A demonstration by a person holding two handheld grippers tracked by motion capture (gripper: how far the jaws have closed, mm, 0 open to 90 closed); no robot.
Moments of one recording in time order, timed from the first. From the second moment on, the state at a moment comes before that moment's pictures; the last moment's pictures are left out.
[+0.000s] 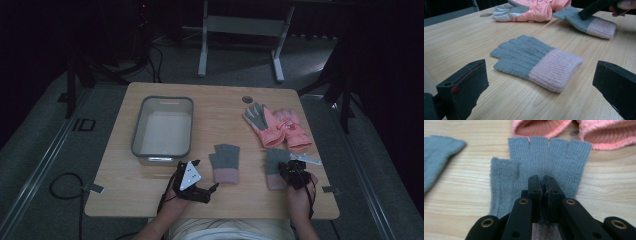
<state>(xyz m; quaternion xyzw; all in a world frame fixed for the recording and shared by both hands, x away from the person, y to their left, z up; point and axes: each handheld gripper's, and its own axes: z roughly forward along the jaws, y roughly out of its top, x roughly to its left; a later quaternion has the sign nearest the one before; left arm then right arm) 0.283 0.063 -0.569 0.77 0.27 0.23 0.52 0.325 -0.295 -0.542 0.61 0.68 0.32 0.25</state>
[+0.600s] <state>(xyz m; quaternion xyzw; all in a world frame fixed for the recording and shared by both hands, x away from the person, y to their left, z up) 0.282 0.063 -0.569 0.77 0.27 0.23 0.52 0.331 -0.298 -0.551 0.61 0.69 0.32 0.24</state>
